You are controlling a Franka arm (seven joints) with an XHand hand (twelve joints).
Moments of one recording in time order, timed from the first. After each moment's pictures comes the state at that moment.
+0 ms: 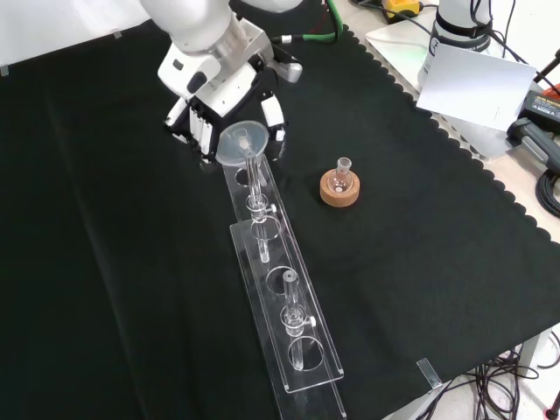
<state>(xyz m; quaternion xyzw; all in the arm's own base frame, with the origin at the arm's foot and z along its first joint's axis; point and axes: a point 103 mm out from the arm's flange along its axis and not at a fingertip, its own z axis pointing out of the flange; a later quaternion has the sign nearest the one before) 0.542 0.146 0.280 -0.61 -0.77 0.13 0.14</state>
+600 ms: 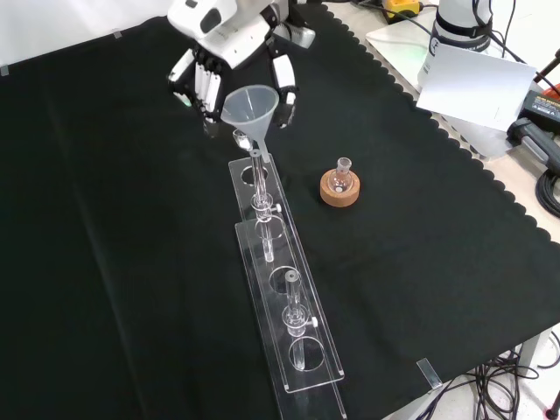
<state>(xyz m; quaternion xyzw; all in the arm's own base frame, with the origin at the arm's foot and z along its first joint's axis) 0.523 0.145 0.335 -0.61 -0.79 0.05 0.11</state>
